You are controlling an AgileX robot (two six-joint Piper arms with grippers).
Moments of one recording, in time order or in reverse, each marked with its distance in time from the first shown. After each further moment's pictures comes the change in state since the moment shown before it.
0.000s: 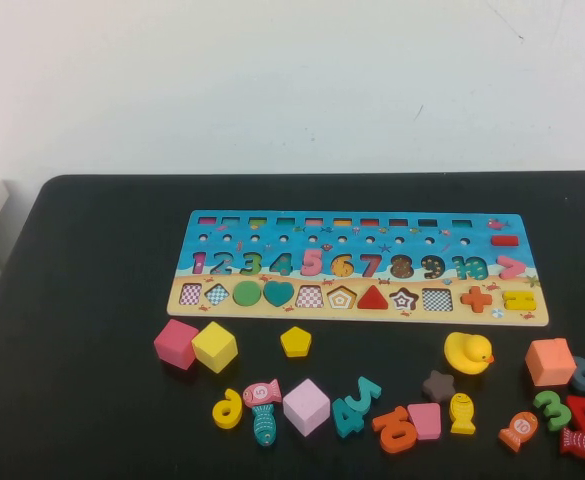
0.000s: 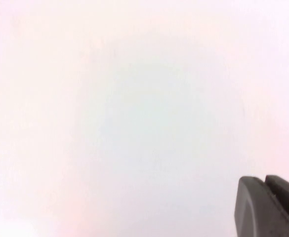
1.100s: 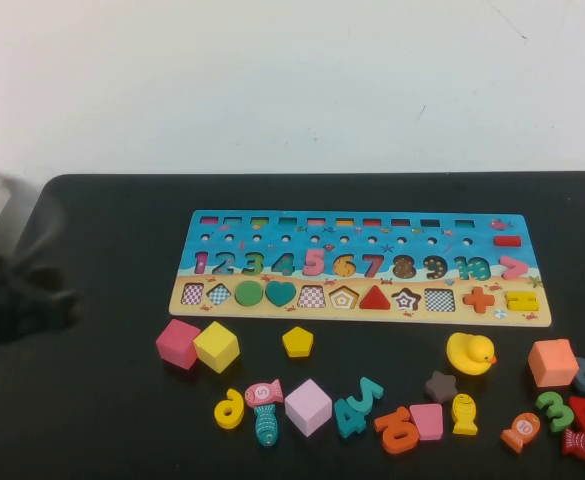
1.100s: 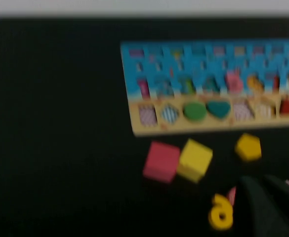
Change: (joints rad) right arm 0.000 0.000 0.000 0.000 0.000 0.000; left arm -0.002 0.962 -0.829 -0.292 0.841 0.079
